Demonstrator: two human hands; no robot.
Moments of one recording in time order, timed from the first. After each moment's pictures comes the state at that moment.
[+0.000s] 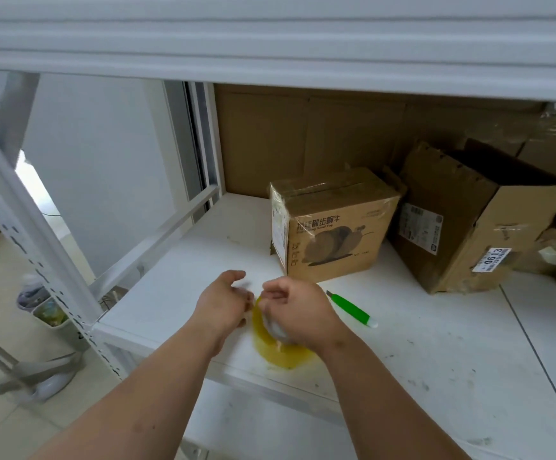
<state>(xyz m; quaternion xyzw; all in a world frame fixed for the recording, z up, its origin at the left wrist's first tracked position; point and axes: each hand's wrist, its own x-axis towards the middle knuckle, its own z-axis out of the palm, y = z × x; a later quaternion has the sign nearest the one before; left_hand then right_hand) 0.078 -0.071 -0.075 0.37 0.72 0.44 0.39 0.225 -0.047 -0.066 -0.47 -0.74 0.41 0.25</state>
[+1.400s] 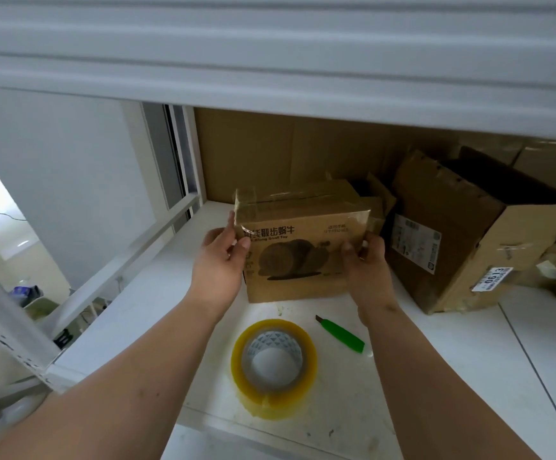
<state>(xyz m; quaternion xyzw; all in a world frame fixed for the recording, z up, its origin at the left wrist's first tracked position) 0.073 0.019 -0.054 0.53 0.66 0.50 0.19 0.289 0.070 -0.067 -0.58 -0.52 0.39 0.50</state>
